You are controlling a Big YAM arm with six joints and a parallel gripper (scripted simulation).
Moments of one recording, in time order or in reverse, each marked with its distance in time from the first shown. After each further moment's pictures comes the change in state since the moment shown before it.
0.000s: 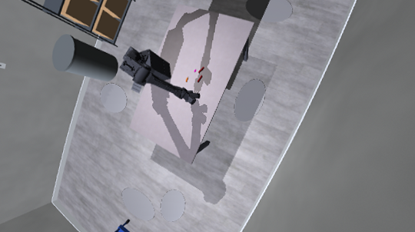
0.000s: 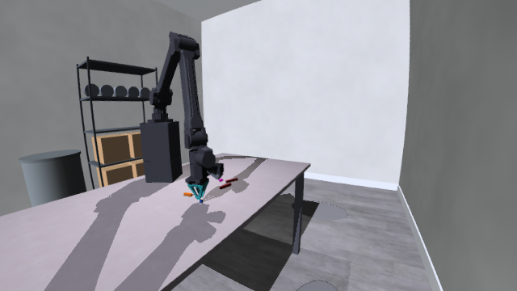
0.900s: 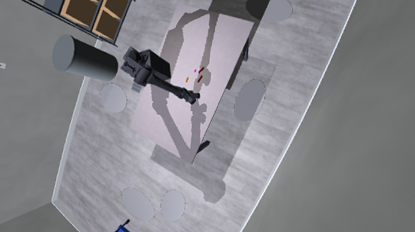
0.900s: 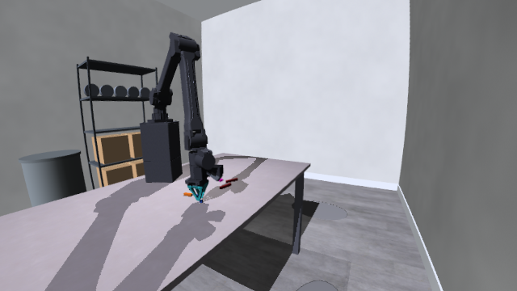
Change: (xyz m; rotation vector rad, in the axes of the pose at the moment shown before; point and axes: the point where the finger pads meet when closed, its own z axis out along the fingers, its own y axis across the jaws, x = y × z) arm 0.003 0.002 0.007 -0.002 0.003 0.000
